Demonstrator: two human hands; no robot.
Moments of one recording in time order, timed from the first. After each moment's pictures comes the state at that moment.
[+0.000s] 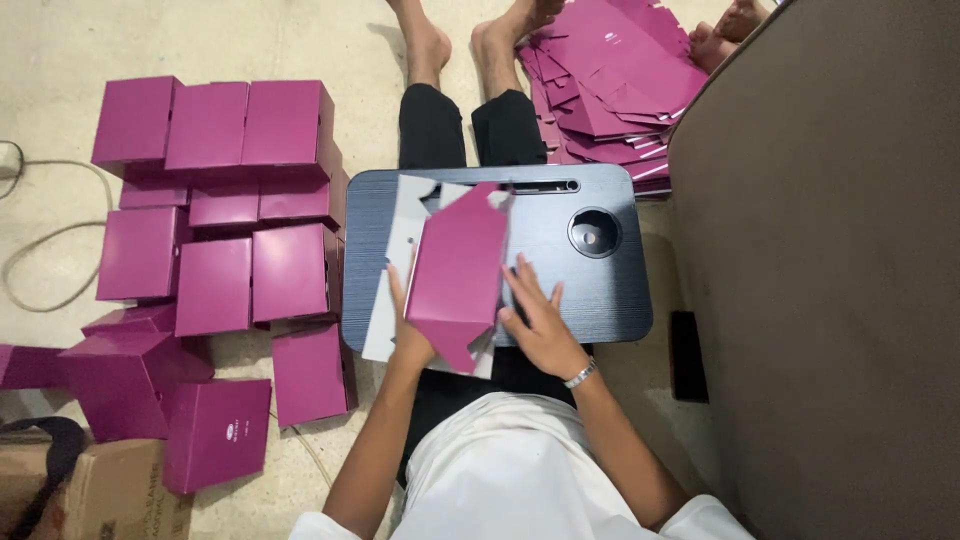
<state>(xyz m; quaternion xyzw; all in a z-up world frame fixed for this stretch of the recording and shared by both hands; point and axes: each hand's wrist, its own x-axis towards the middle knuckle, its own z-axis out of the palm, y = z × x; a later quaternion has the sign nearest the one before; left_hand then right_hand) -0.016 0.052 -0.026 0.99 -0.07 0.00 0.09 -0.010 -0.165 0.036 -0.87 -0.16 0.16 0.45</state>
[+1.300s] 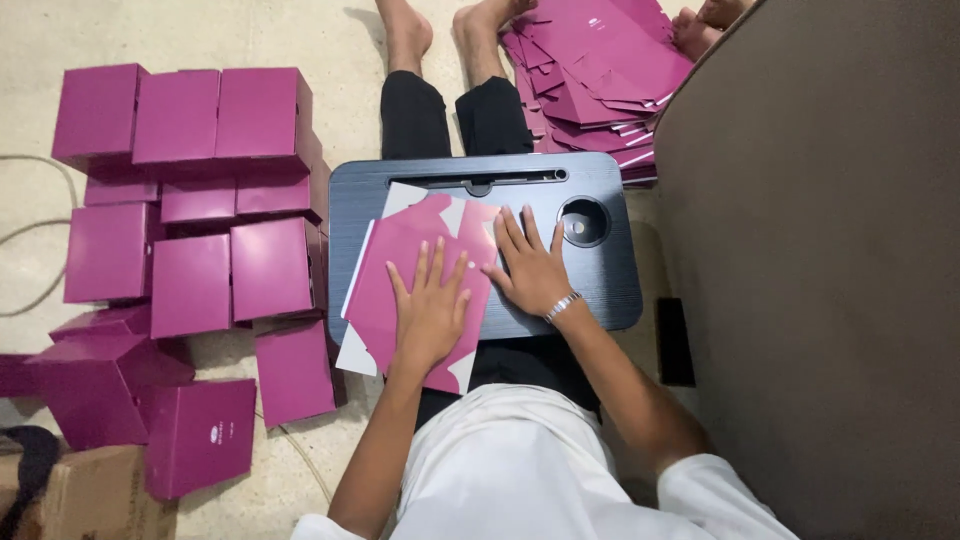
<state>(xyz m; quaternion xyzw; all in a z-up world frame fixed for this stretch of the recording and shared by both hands) -0.016 0.024 -0.008 0.98 -0.09 0.02 0.19 0.055 -0.166 0.005 -0.97 -0.22 0.09 0.05</state>
